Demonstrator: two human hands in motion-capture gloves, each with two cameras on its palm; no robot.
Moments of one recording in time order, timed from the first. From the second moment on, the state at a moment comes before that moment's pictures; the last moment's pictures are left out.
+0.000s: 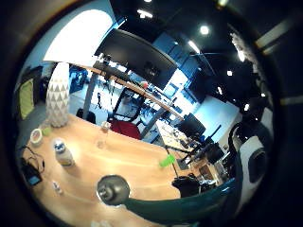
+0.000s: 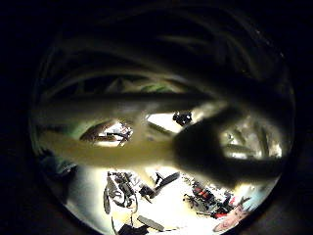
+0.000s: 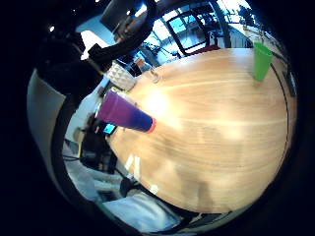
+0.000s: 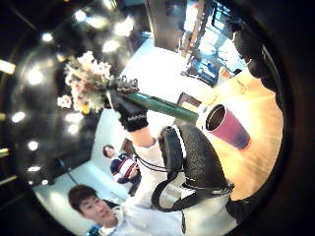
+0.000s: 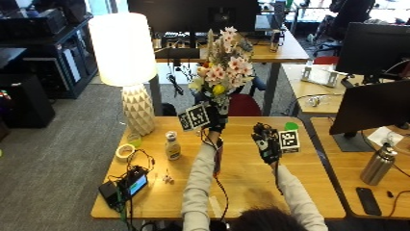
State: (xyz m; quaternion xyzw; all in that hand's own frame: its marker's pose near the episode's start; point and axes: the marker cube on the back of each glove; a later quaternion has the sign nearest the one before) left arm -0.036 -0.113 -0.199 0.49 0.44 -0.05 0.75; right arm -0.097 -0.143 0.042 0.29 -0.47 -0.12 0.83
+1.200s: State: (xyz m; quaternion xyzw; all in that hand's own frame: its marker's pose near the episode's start) left arm -0.106 -0.024 0.047 0.02 0.48 -0.16 0.86; right arm -0.054 -0.125 0.060 0.24 -0.43 -0.02 0.87
